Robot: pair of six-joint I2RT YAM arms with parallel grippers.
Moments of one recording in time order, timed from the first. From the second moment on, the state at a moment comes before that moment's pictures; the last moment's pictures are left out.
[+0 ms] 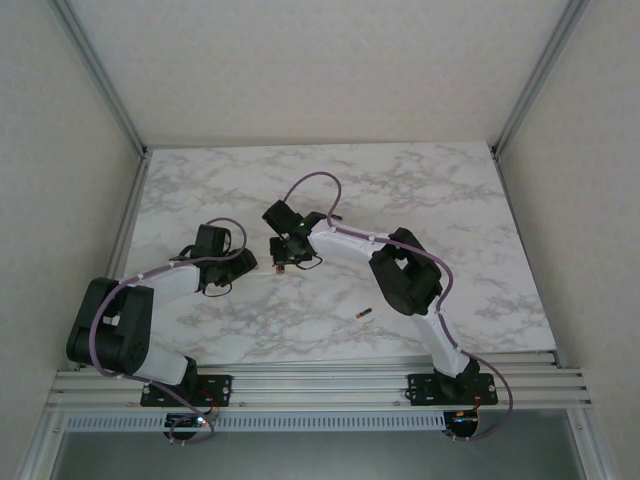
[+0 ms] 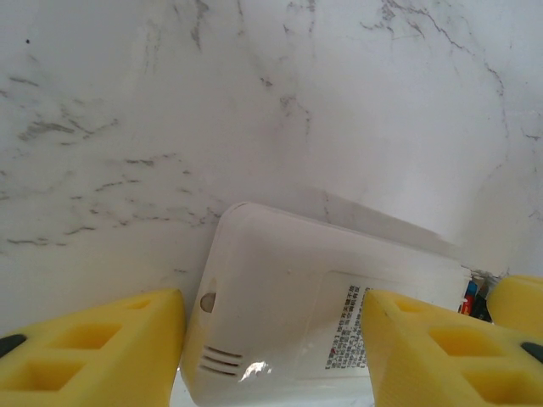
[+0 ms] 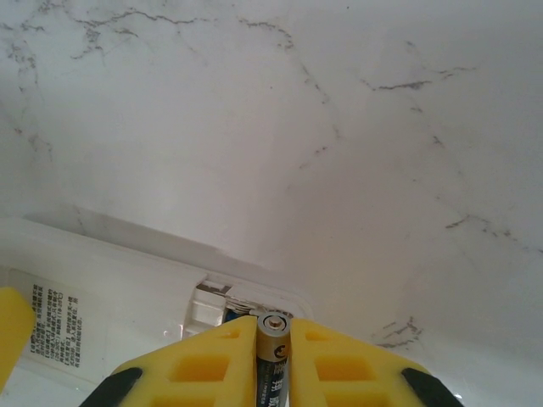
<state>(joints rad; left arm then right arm) -0.17 1.47 0.61 -0.13 0.18 -0.74 0.91 2.23 1.72 -0.61 -0.03 0.67</state>
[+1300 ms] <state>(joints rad) -0.18 1.45 0.57 -0.09 0.18 -0.74 0.98 2.15 1.69 -0.65 0.10 0.67</state>
